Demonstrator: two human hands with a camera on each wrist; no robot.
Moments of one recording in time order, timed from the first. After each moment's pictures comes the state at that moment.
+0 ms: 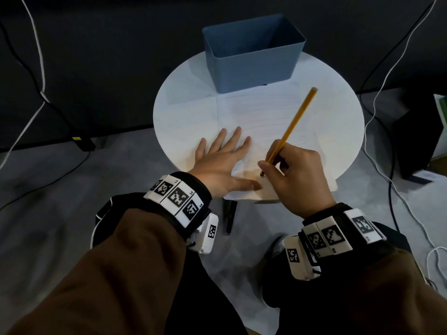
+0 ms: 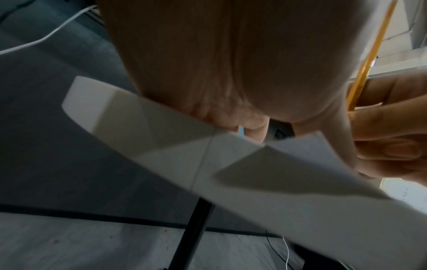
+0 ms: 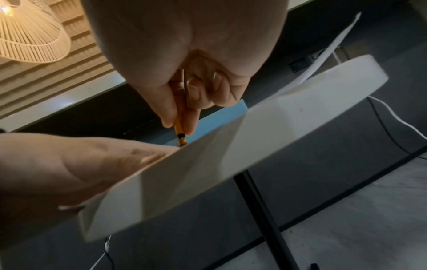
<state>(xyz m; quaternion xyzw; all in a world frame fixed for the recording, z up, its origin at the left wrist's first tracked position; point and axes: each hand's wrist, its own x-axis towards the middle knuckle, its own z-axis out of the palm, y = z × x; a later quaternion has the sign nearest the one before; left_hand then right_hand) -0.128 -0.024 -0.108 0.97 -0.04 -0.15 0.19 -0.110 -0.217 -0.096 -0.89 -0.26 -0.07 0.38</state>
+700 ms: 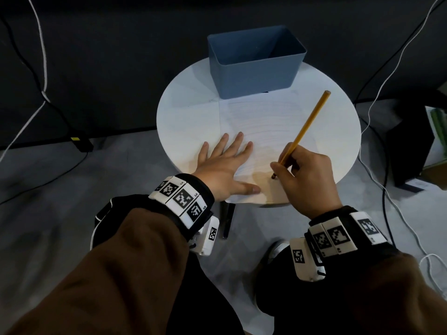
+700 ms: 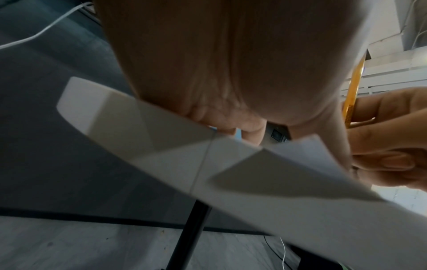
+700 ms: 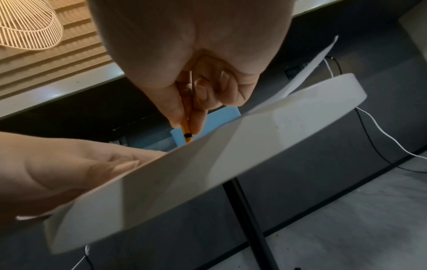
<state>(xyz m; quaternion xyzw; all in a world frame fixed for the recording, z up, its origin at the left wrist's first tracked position) -0.128 -0.025 -0.106 0.97 -0.04 -0.17 0.17 -0.106 -0.225 -0.092 -0.90 -0.21 -0.08 0.36</state>
